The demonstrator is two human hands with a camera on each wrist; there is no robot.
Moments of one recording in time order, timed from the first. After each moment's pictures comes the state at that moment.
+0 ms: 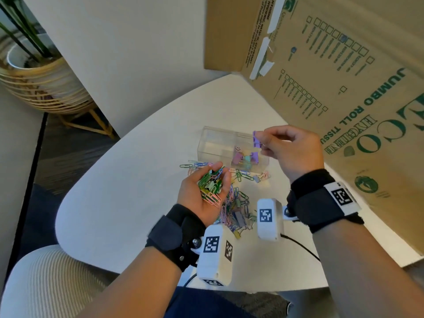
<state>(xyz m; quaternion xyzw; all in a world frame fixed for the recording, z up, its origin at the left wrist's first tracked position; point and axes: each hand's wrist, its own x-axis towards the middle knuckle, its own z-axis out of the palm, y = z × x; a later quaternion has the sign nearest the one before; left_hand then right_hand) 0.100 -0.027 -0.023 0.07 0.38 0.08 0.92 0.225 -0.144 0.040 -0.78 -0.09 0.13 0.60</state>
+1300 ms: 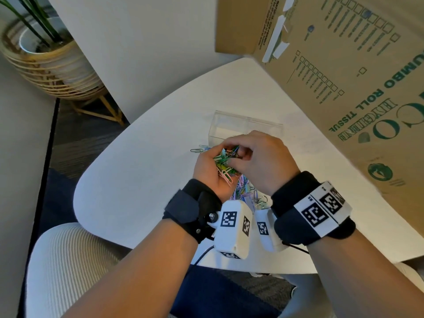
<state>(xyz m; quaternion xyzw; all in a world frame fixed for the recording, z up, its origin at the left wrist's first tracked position) 0.107 -0.028 -0.013 0.14 0.33 0.05 0.93 0.169 -0.123 0.040 -0.87 -0.39 0.15 0.28</state>
